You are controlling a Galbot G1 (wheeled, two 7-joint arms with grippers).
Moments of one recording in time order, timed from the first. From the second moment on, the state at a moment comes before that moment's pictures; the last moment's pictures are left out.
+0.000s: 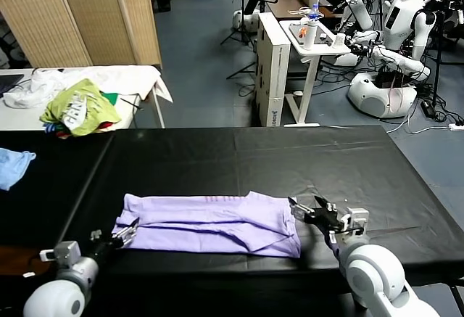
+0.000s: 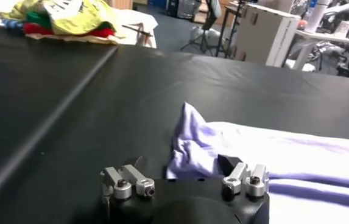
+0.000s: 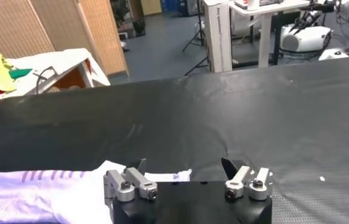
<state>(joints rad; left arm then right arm) 1.54 -1.12 -0.72 -1.97 -0.65 0.46 -0.03 -1.29 1.03 0.39 2.14 0.83 -0.60 0.35</state>
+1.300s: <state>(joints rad) 1.75 -0.94 -1.01 -1.97 -0.31 0.27 0.01 -1.37 1.08 0.38 2.16 0.77 -0.55 0.29</state>
